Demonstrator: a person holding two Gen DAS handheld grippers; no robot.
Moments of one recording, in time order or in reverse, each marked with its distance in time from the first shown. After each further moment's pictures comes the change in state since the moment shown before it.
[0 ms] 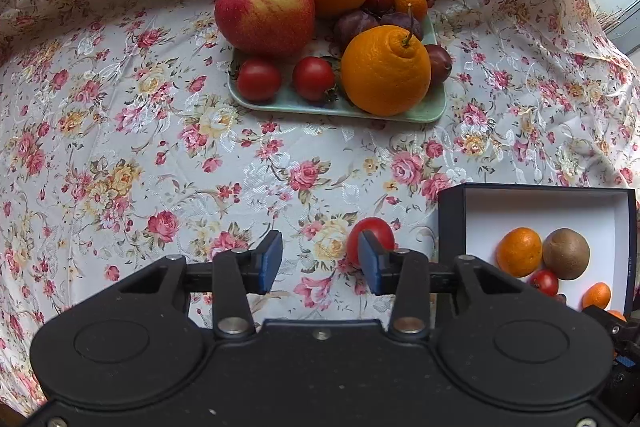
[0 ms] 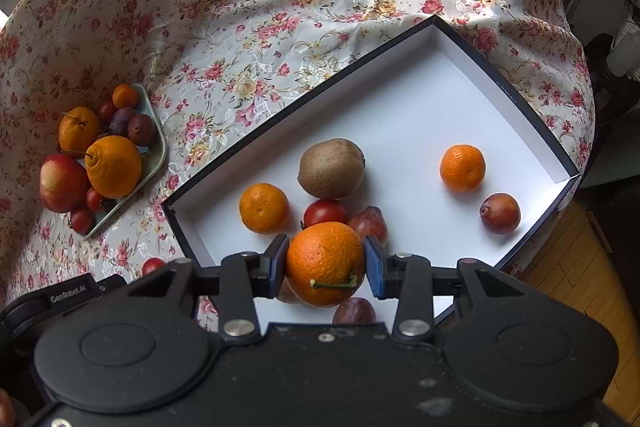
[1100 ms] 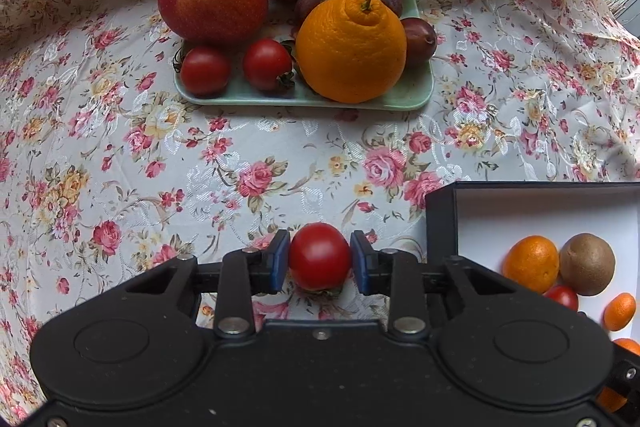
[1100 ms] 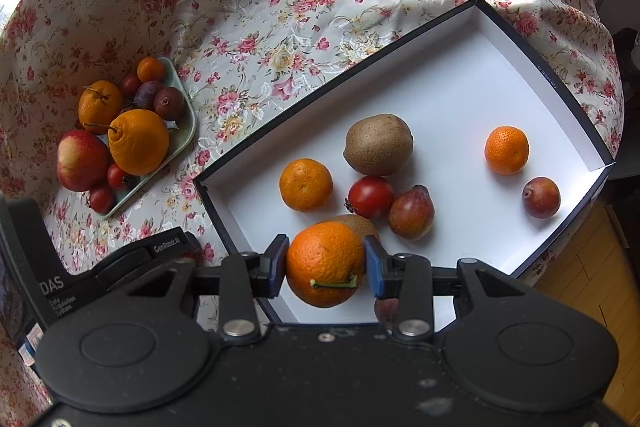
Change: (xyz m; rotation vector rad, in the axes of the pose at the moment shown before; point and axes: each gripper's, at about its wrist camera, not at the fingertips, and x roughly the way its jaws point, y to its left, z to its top) left arm 0.036 -0.036 0.000 0.013 -0.033 0.042; right arm 0.010 0.006 0.000 0.016 0.041 0.030
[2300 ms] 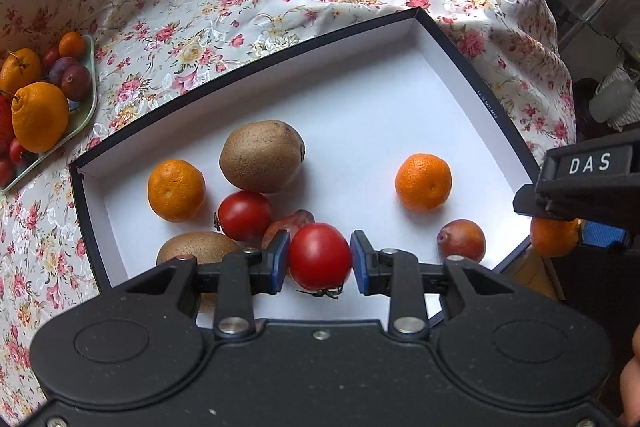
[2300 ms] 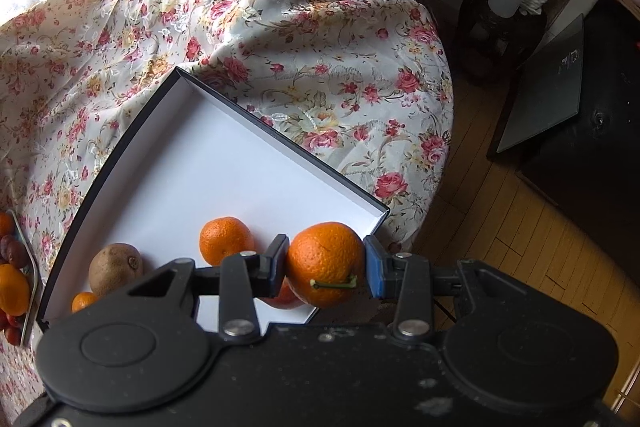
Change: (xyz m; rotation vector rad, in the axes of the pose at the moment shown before) left arm -0.034 -0.211 -0.098 0.507 -0.002 -0.094; right arm -0.003 -0.196 0.036 0.310 -0.077 -0.183
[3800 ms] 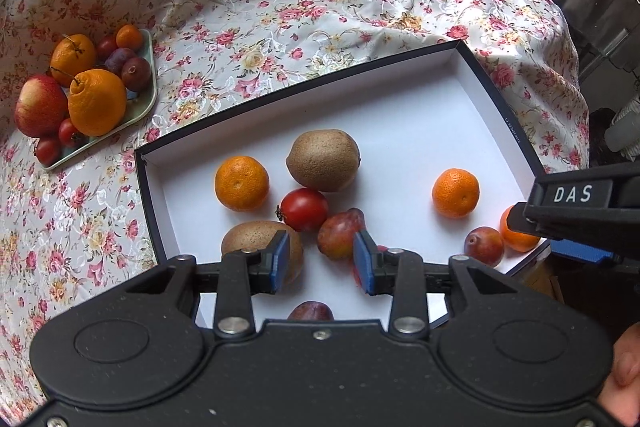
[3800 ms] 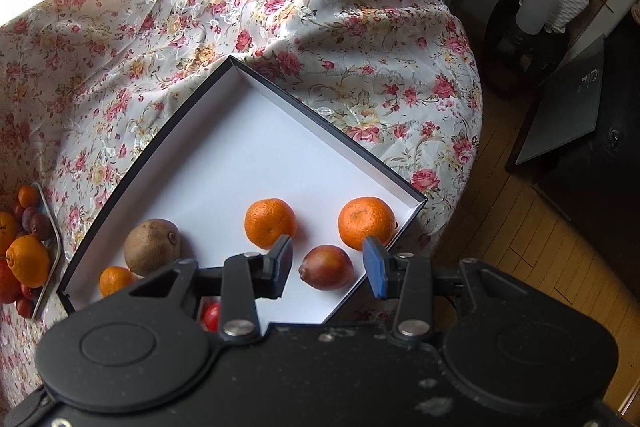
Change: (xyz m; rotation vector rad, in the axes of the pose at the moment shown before) left arm -0.035 0.032 -0.007 -0.091 -0.036 0.059; right arm -0.022 0.030 -0.019 -0.097 -0.006 0.045
